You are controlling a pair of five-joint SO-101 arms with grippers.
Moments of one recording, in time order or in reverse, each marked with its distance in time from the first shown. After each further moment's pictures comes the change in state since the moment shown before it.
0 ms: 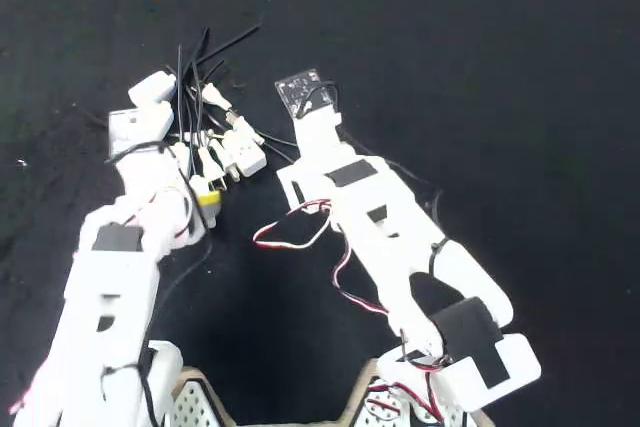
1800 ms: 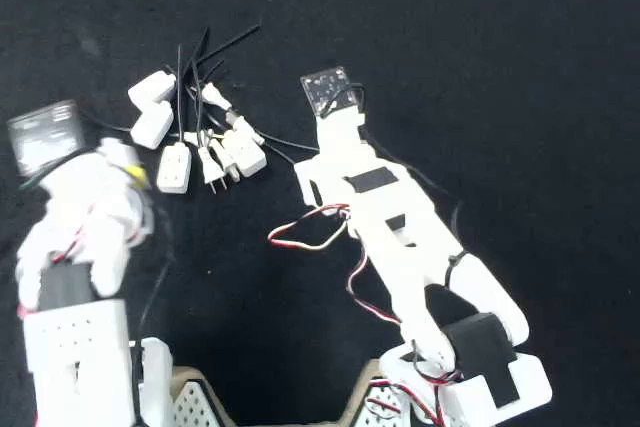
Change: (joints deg) left arm -13.5 -23.0 -6.1 12.2 2.4; right arm 4.0 -5.0 5.4 -4.4 -0.1
